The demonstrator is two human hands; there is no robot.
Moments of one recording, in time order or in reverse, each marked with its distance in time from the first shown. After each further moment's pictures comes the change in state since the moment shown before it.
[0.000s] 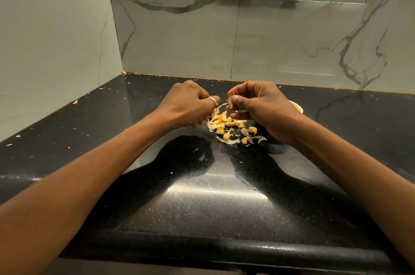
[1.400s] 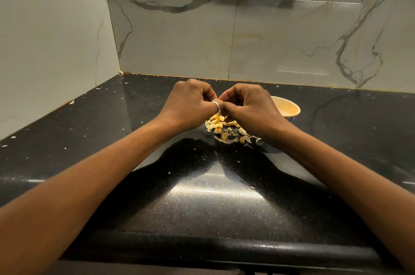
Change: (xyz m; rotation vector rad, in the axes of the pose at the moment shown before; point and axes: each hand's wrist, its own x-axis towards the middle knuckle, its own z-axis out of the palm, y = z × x) left_hand 0.000 -0.001 0.010 0.102 0.162 0.257; right_hand 0.001 0.011 0.014 -0.377 0.086 -0.265
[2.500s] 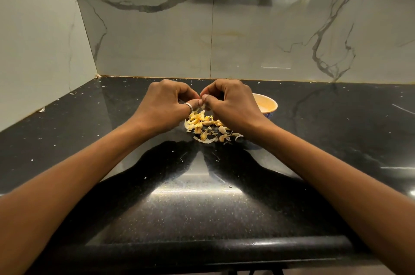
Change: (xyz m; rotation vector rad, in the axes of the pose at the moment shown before) left_hand 0.000 -0.001 0.000 -0.010 -0.023 0.052; right_hand 0.005 0.004 -0.002 -0.135 0.122 -0.054
